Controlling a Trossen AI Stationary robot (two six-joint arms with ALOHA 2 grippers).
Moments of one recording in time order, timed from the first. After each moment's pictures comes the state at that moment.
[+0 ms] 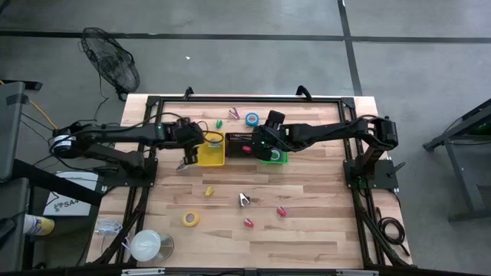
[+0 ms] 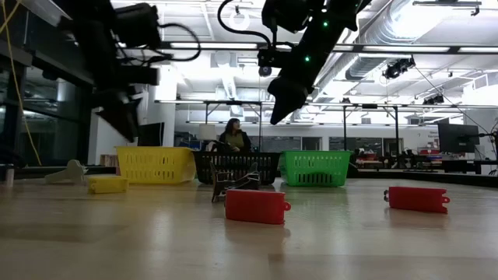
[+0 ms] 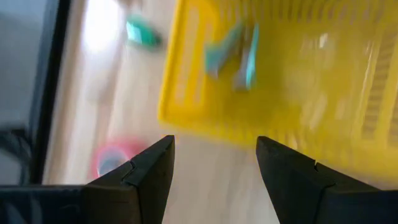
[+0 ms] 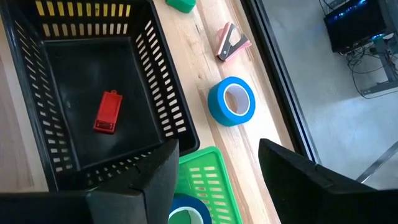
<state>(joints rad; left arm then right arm) 0.26 1.13 0.69 -0.67 -0.33 0.15 -0.11 1.74 1.25 -0.47 0.54 -0.05</state>
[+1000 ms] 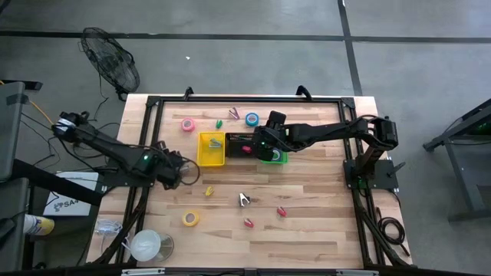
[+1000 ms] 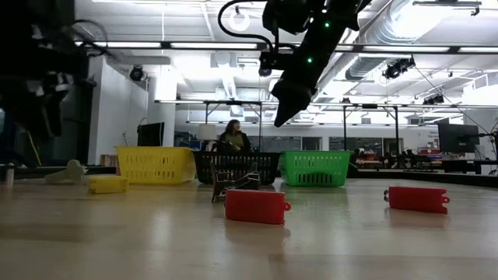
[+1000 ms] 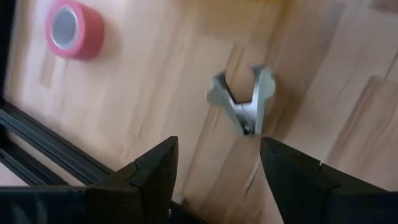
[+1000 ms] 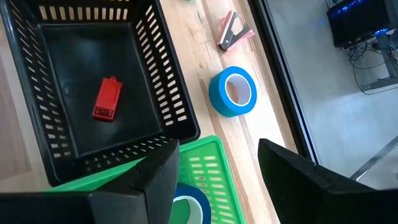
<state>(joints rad) -0.39 1.01 0.62 -1.15 -0.46 -0.74 -0.11 1.74 1.25 -0.51 0.54 -0.04</state>
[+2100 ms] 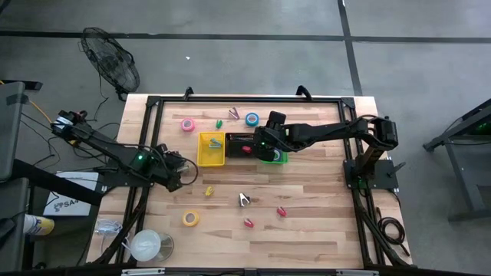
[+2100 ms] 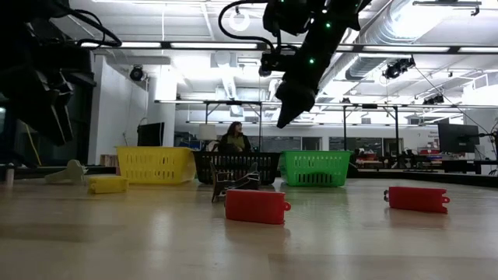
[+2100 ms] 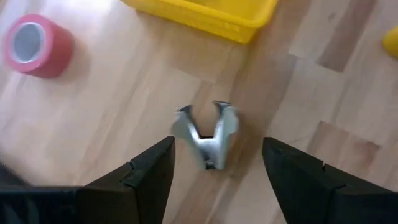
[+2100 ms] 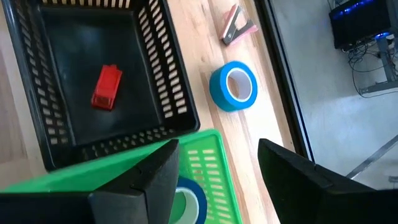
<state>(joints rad) -0.43 0.92 0.54 -0.95 -0.48 -0.79 -0.11 1.74 1.25 -0.53 0.54 -0.08</state>
